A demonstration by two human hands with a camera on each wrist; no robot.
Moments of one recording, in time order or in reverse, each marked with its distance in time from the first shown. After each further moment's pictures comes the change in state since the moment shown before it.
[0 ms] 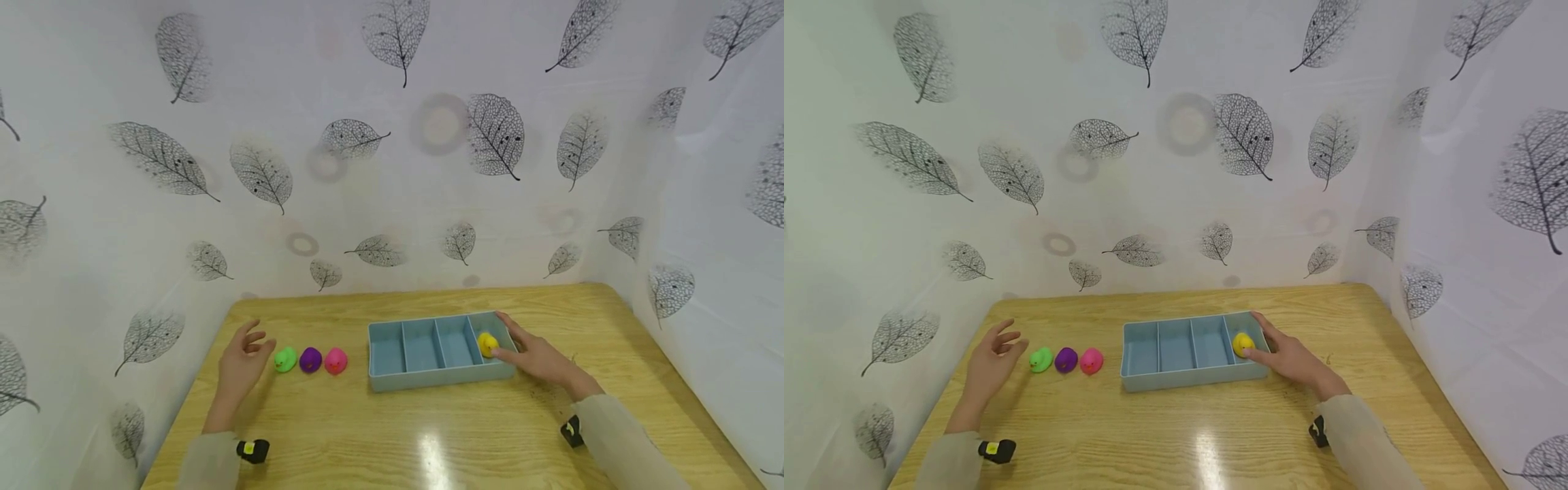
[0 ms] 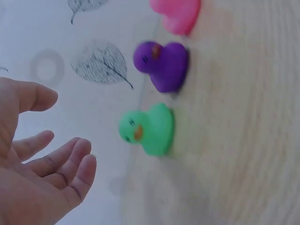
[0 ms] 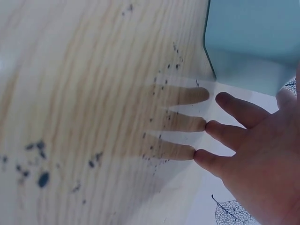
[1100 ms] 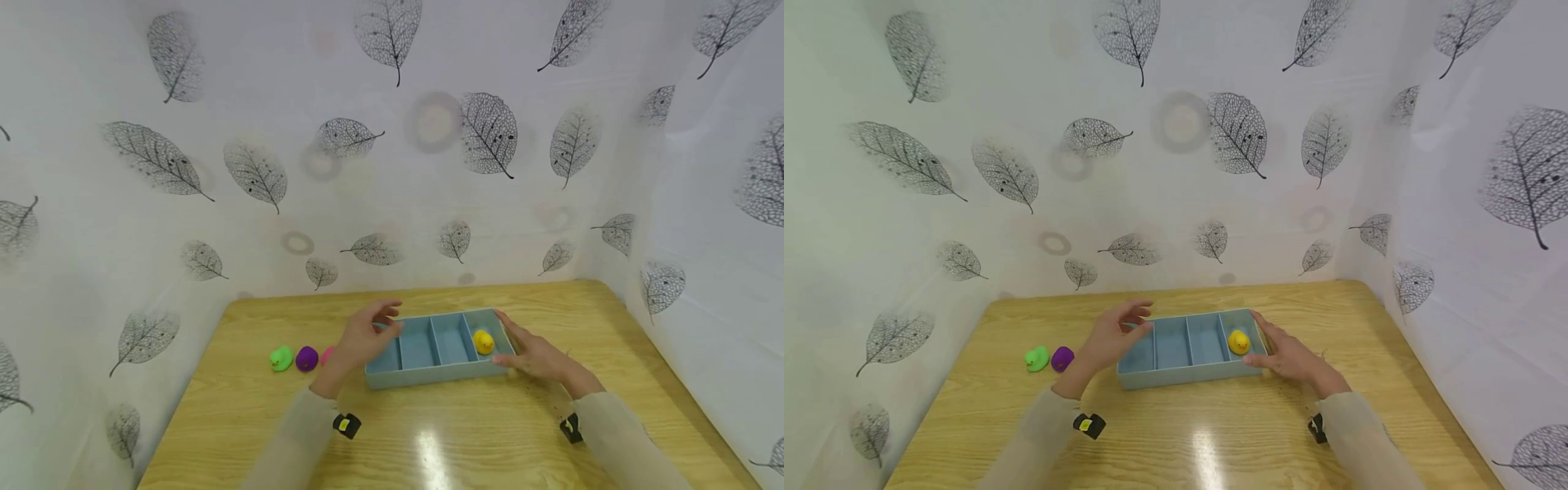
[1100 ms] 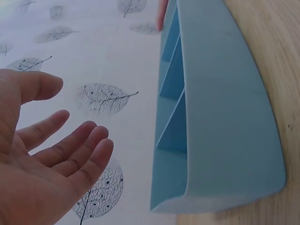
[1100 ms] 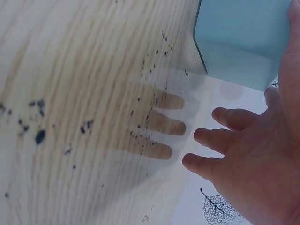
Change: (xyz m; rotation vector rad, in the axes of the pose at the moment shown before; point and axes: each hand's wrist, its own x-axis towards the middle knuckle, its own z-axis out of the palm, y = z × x) left_hand -0.011 0.150 0.141 -0.207 -0.418 0.381; right_hand -0.006 0.001 -0.005 -0.055 -0.024 -0.085
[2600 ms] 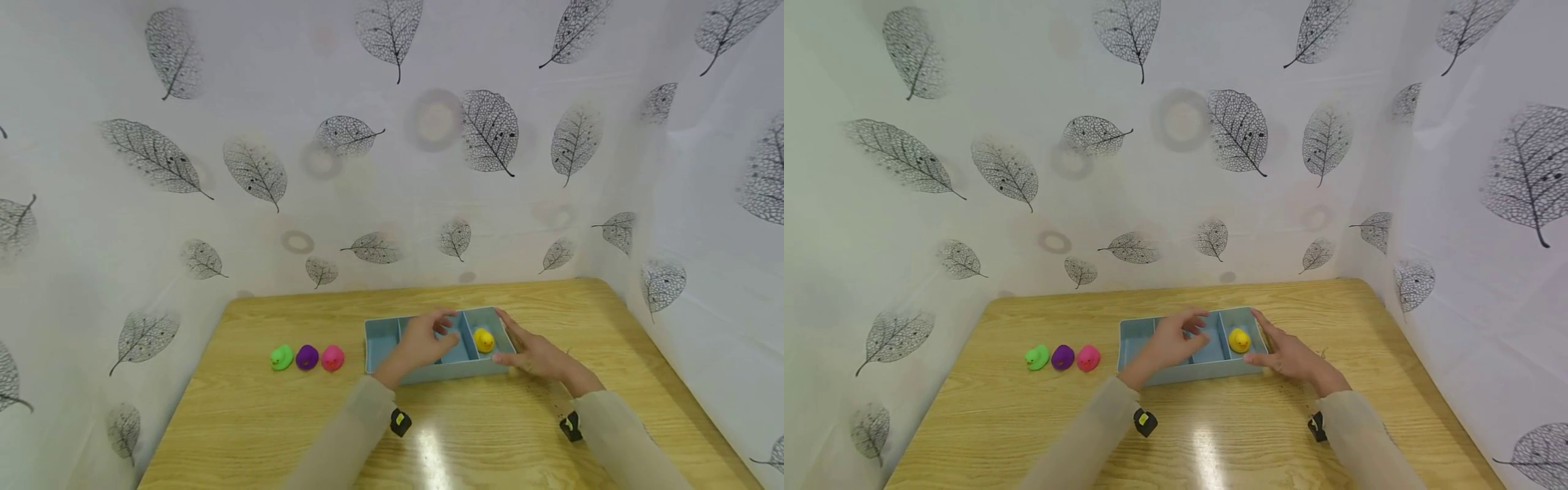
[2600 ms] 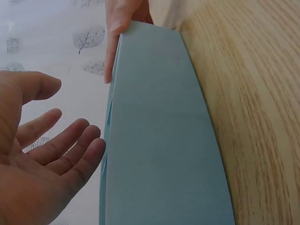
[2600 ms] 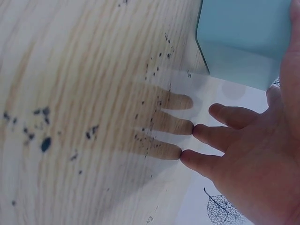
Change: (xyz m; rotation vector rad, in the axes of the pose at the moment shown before) left_hand 0.033 0.010 0.088 0.031 -0.189 -0.013; right_hand 0.001 0.000 -0.001 0.018 -0.035 0.122
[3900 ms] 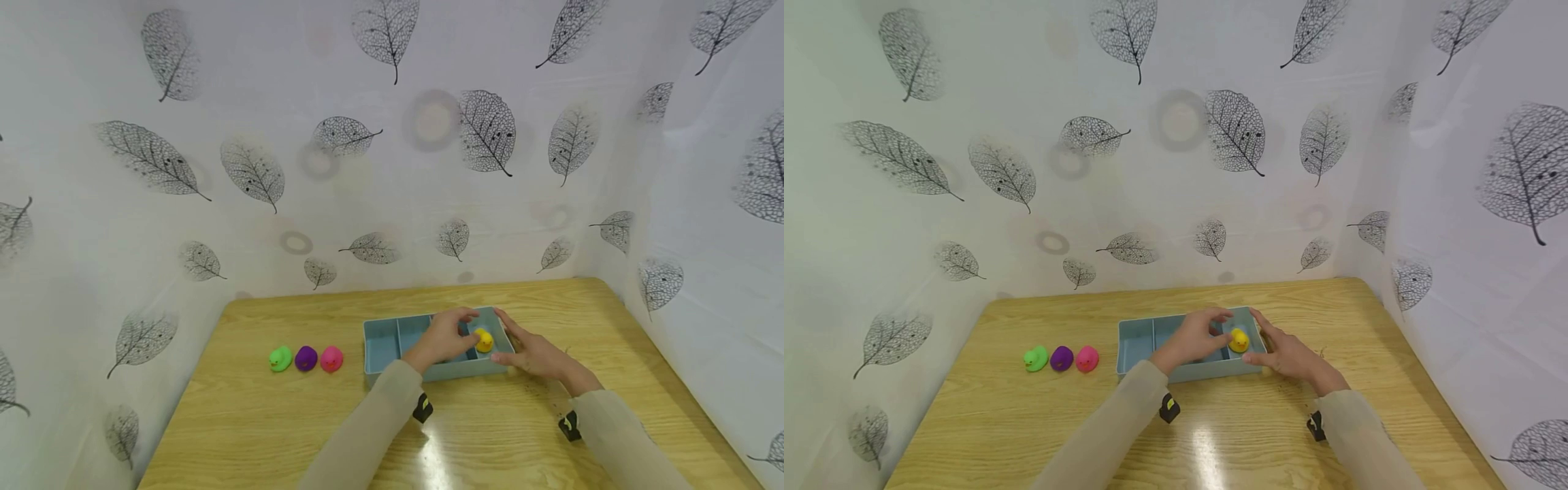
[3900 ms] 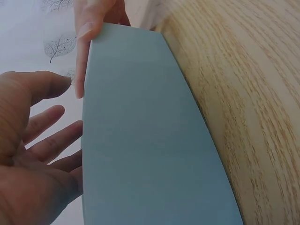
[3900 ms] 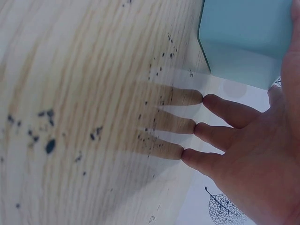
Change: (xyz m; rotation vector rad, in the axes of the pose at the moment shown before) left_hand 0.037 0.009 0.033 0.115 -0.115 -0.058; right_hand -0.001 0.002 -0.001 -0.018 0.005 -0.040
